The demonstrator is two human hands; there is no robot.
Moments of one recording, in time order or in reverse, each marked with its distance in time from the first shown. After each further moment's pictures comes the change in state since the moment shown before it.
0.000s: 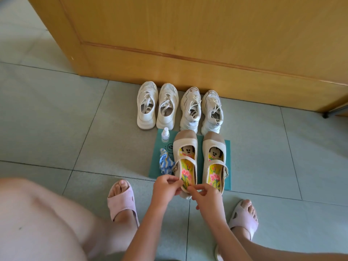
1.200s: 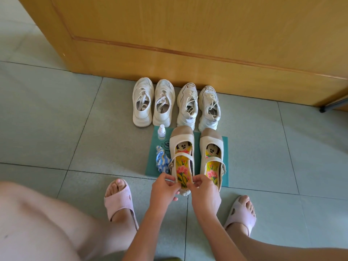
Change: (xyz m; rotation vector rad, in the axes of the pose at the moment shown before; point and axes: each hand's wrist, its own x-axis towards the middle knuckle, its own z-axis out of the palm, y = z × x) left_hand 0.007 -0.015 0.007 0.157 0.029 -0.004; right_hand 0.007 -0.012 0.013 -0.211 0.240 -0.027
